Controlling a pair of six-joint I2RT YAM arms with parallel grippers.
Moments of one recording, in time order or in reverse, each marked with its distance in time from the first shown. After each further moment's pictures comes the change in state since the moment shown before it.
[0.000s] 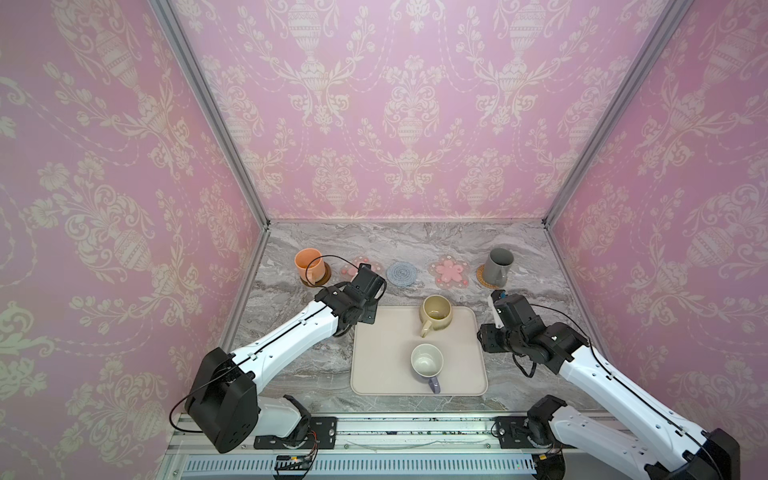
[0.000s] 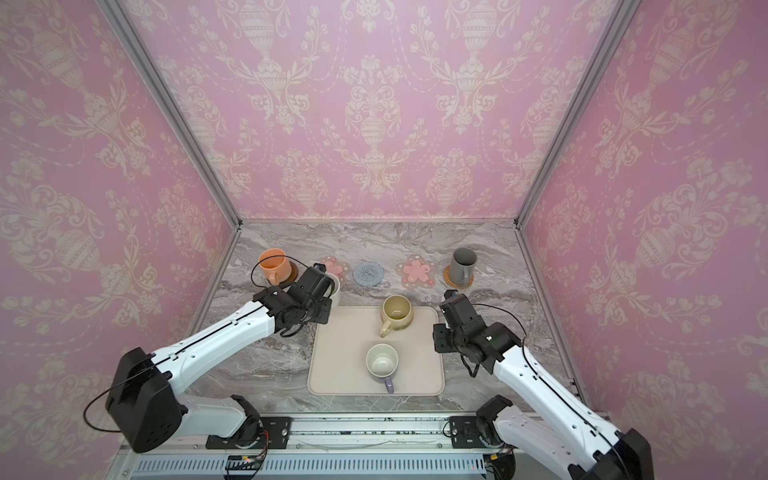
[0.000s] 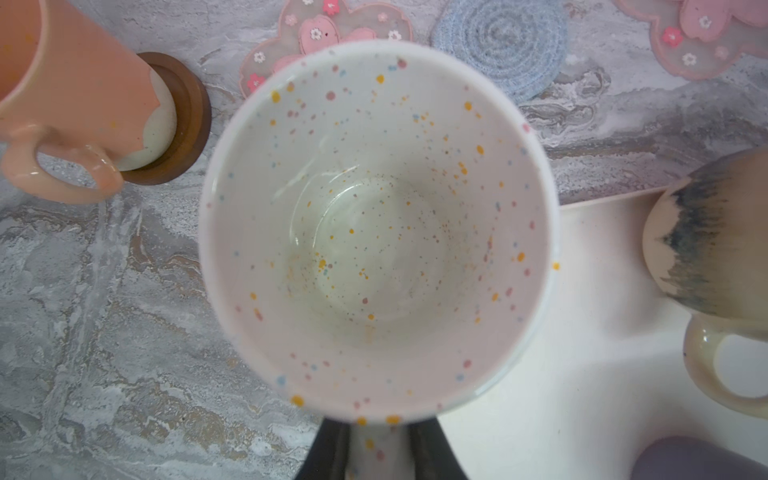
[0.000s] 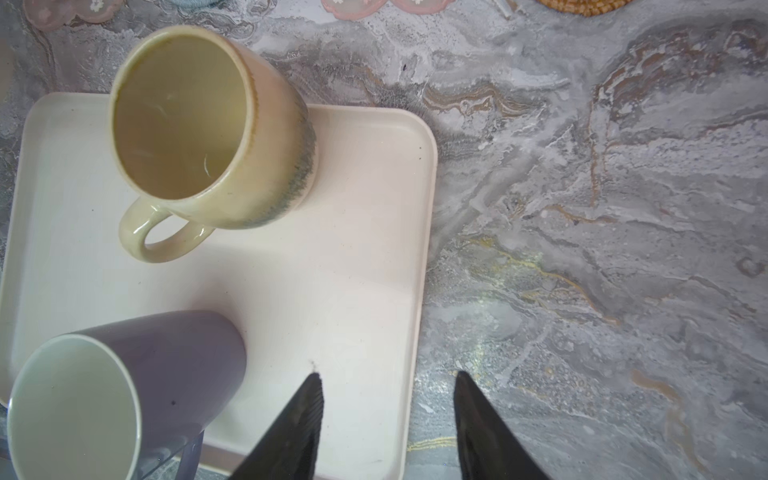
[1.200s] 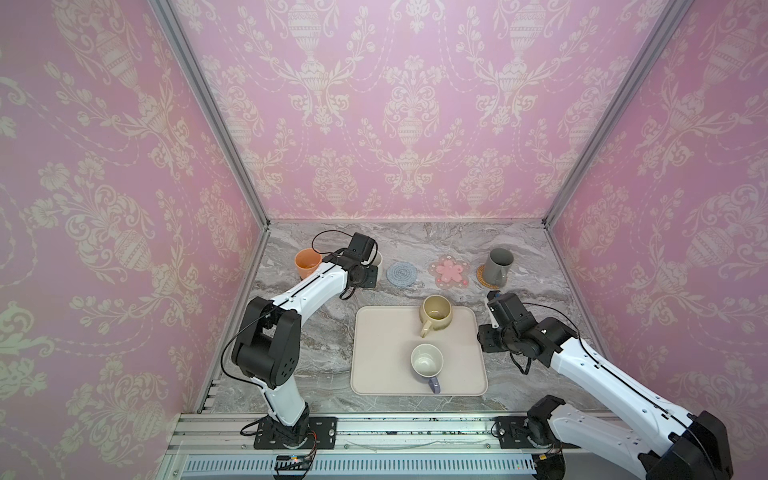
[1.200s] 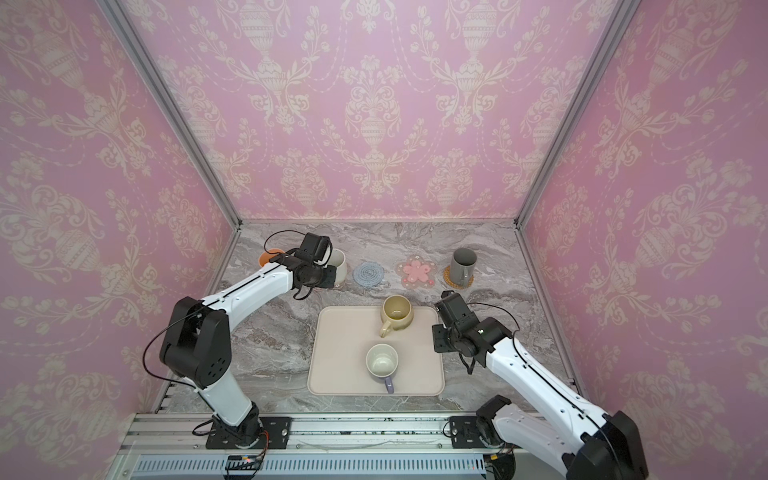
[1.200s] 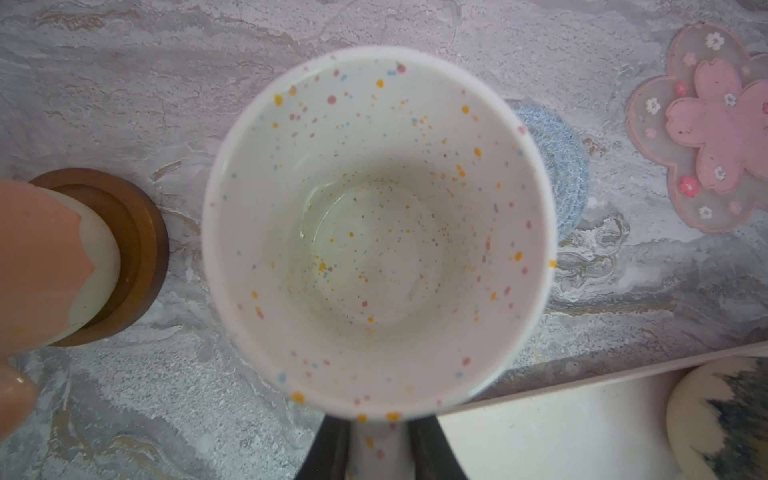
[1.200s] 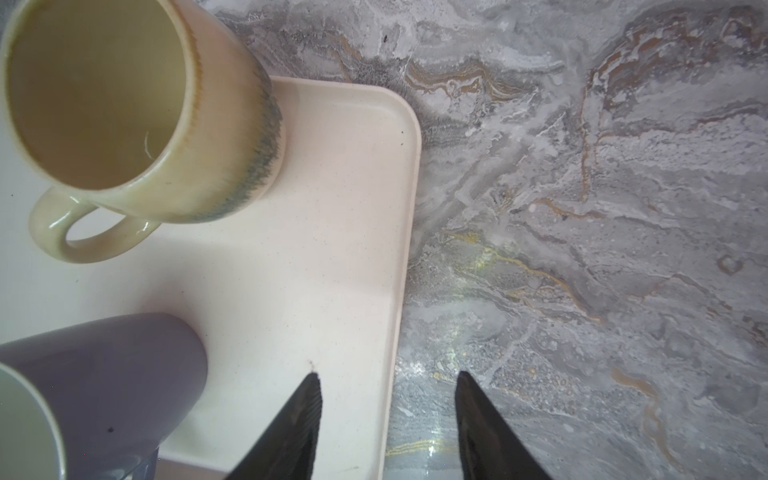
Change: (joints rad) left arm 0.211 0.377 0.271 0.160 0.208 0.144; right arm 0.000 0.081 0.008 -0.003 0.037 -0.032
